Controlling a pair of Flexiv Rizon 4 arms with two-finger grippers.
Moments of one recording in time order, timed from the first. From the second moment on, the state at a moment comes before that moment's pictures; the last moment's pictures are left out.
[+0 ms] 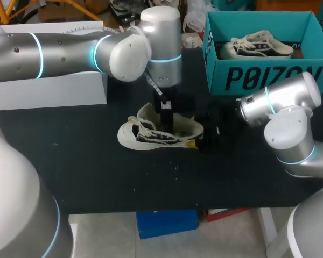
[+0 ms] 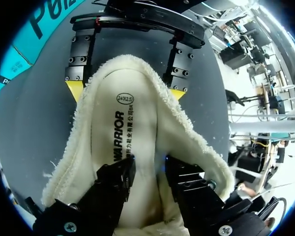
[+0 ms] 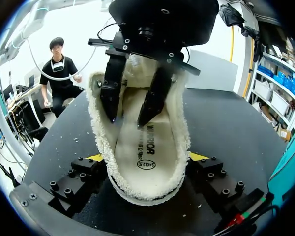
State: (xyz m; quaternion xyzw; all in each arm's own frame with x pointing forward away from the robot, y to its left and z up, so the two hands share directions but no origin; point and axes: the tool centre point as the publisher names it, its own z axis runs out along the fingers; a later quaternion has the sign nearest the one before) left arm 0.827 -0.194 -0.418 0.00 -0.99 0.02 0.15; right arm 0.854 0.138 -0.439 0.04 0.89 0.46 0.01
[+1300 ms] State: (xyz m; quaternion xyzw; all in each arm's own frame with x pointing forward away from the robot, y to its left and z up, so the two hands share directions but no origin) left arm 0.831 -0.169 -0.420 0.04 -0.98 -0.04 -0.17; right arm 0.854 0.139 -0.439 0.04 0.89 0.46 0.01
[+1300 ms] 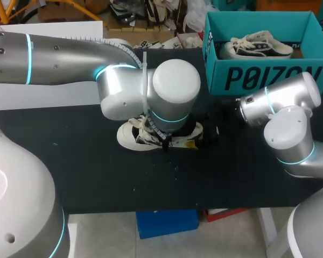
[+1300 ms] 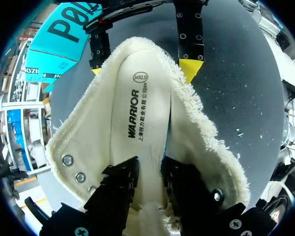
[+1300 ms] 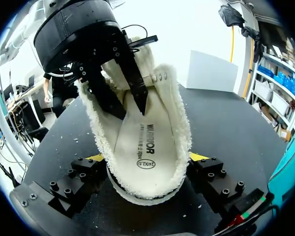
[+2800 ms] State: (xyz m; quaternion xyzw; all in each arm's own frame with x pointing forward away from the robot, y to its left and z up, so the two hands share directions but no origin) left arm 0.823 -0.166 -0.398 0.04 -0.98 0.03 -0.18; right arm 0.854 0.140 -0.438 0.04 0.89 0.46 0.01
